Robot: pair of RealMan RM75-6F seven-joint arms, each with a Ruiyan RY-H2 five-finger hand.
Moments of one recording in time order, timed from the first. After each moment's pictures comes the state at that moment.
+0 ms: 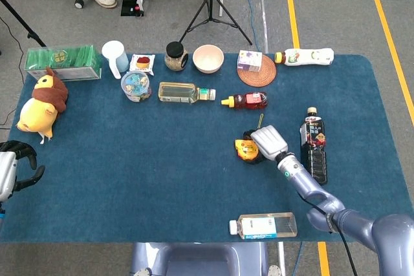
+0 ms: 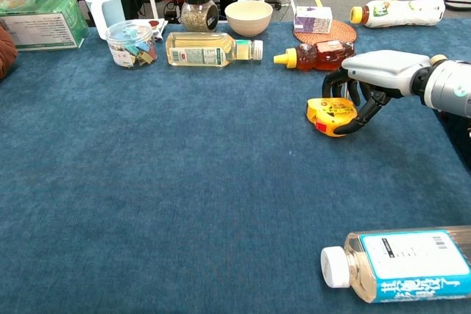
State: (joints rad) left arm -0.18 -0.96 -0.12 -1.92 1.28 1.40 0.16; right arm 0.80 -1.63 0.07 -1.00 -1.42 0.85 0.09
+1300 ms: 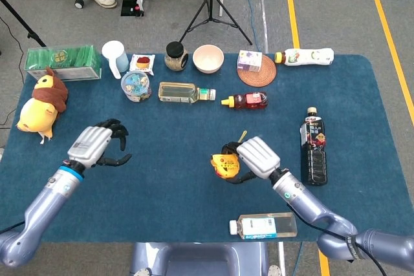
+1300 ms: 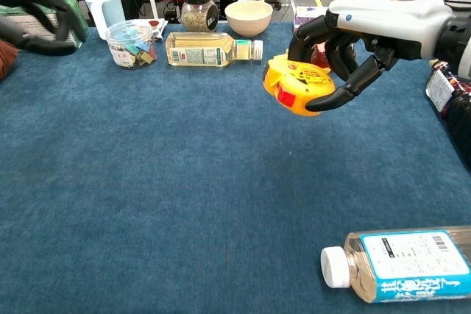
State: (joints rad) left arm -0.60 -1.08 -0.25 -1.91 1.07 0.88 0.17; right arm 0.75 -1.34 0.12 -1.64 -1.45 0.99 0.01
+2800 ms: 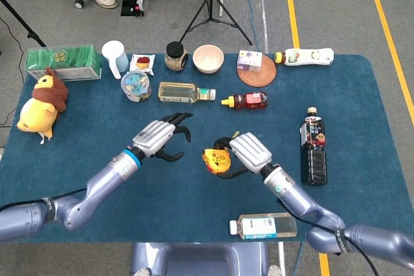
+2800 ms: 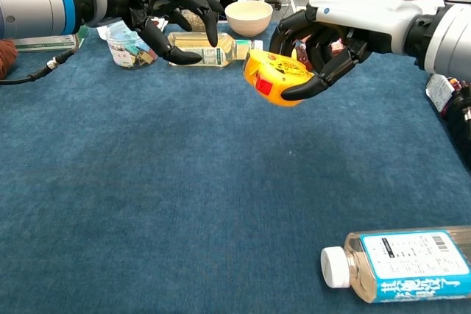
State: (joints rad) left arm -0.91 -1.33 -0.28 -1.71 1.01 0.71 0.03; right arm 0.78 -1.40 0.17 -1.60 -1.39 0.94 0.06
